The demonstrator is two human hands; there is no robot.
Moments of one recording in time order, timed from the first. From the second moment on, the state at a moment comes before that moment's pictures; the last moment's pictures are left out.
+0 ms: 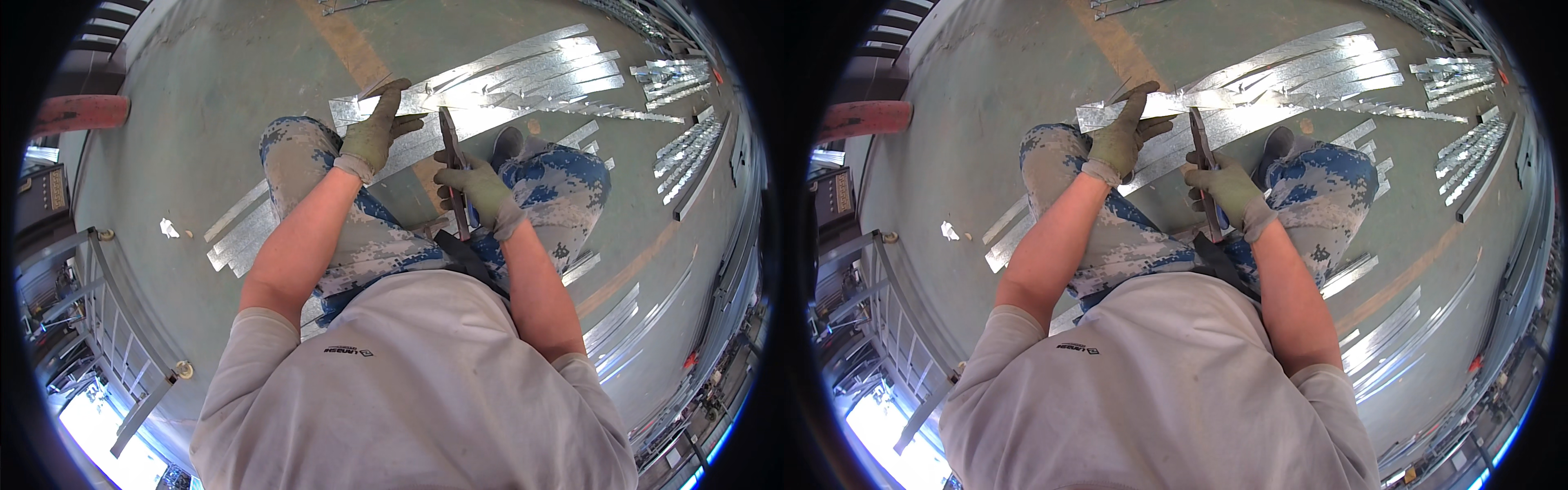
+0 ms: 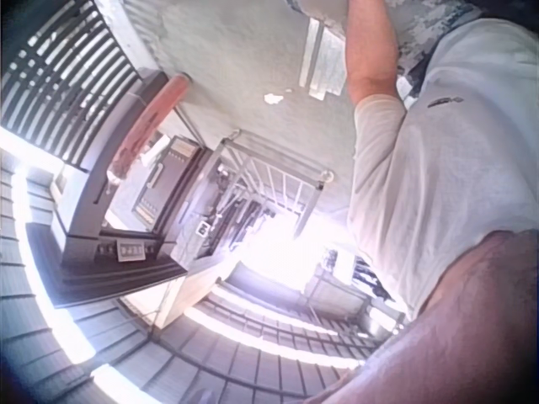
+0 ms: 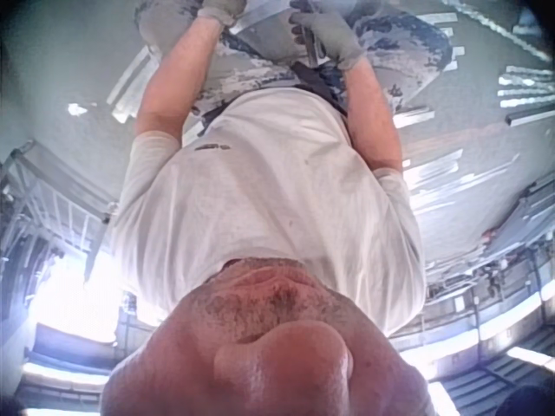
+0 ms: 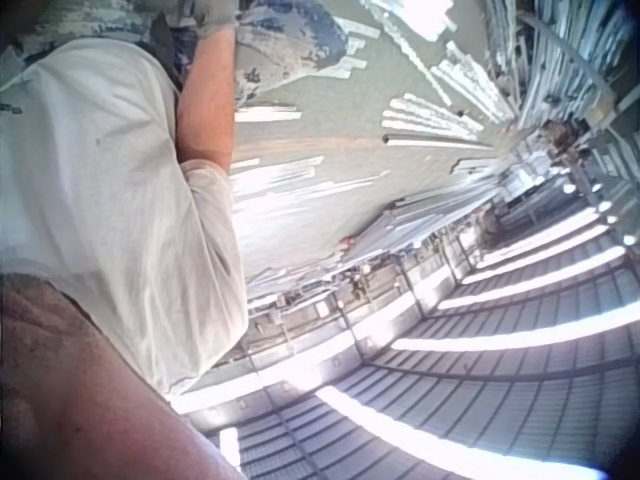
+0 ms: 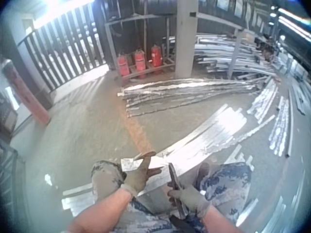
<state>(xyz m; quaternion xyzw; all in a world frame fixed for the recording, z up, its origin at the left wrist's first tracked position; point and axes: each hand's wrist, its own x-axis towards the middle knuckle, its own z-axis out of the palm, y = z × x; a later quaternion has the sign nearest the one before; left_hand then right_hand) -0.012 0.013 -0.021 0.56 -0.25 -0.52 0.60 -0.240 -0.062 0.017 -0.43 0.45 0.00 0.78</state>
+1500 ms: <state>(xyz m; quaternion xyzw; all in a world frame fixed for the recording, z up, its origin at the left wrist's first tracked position) 0.008 0.045 0.010 0.44 -0.03 -0.53 0.72 -0.190 -0.048 0.088 -0.85 0.44 0.28 0.11</state>
